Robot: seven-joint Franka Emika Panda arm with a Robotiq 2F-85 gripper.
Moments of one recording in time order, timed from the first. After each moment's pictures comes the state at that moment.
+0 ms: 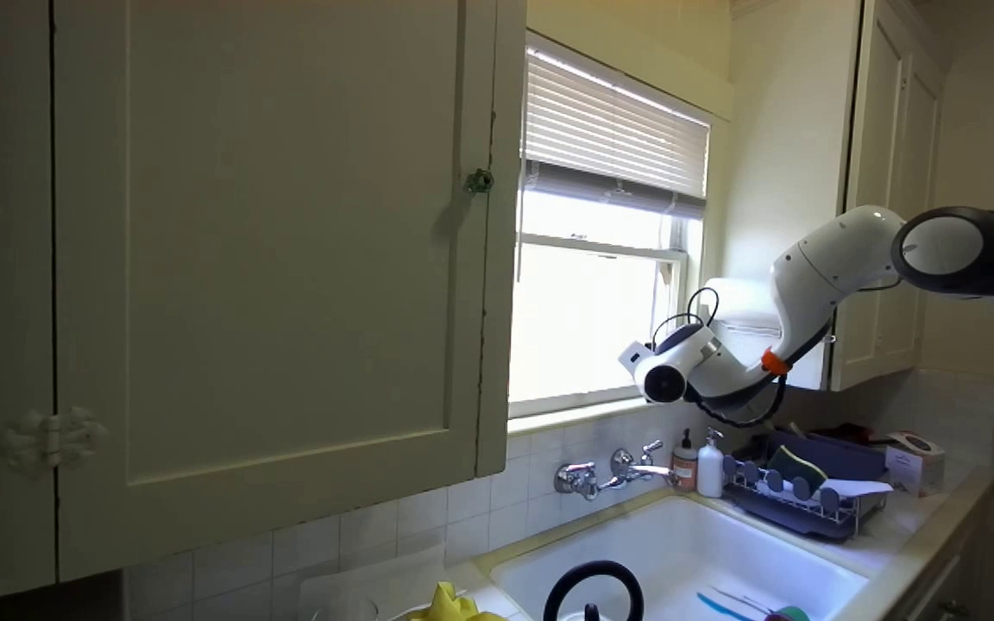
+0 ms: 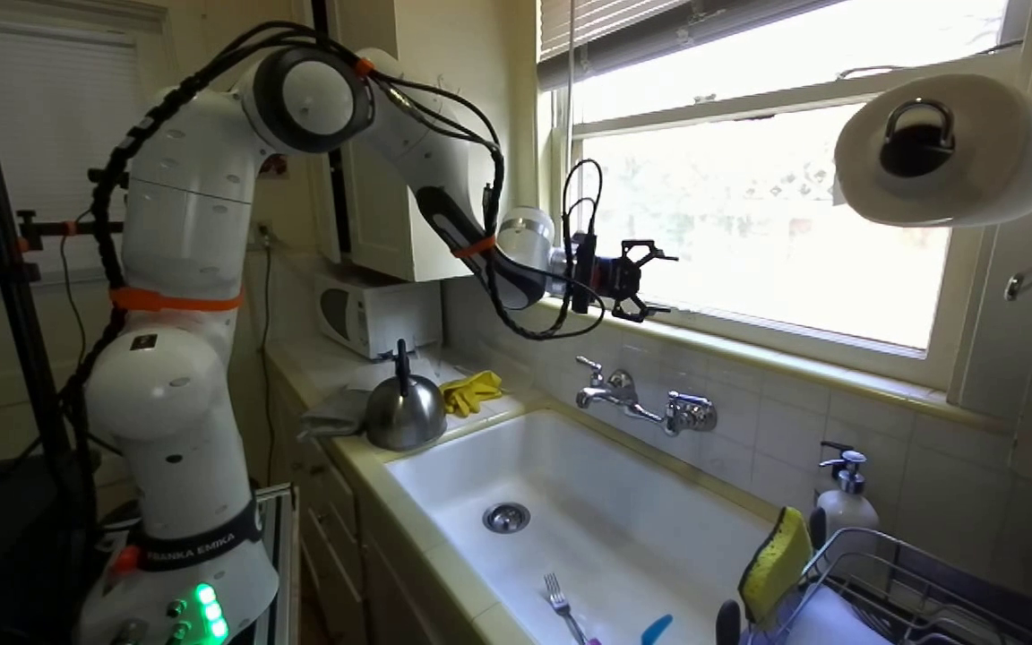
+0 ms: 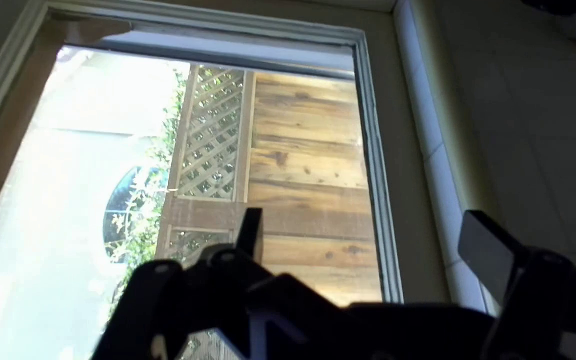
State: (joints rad) arm 0.04 0.24 0.20 -1.99 -2.04 2.15 0.68
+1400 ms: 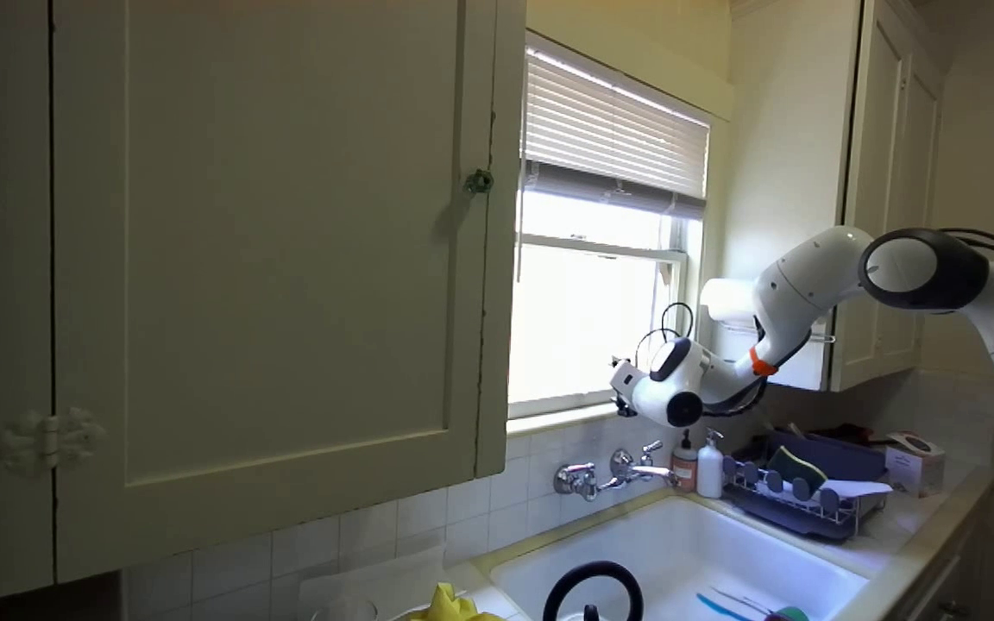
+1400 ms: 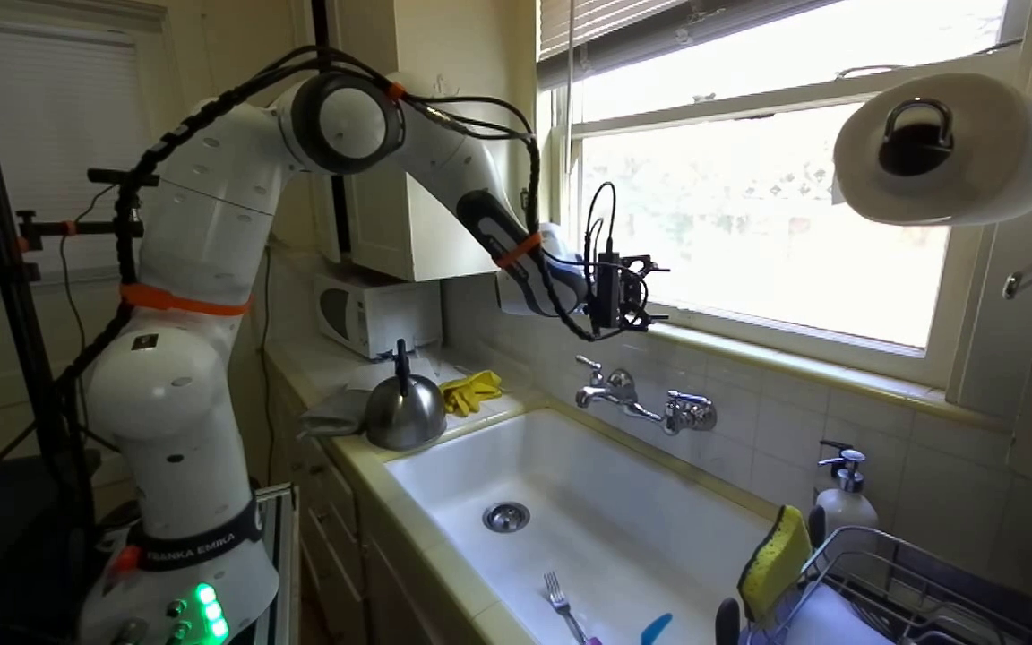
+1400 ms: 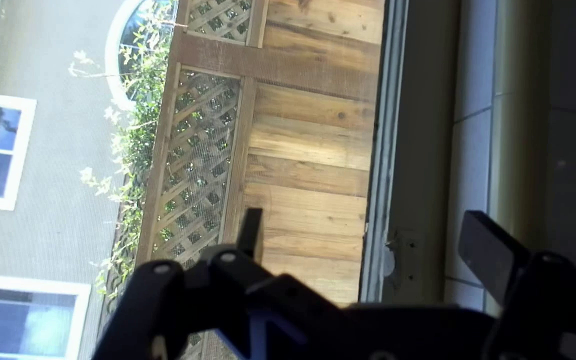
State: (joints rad) arm 0.06 0.37 0.16 -1.89 -2.51 2.36 0.89
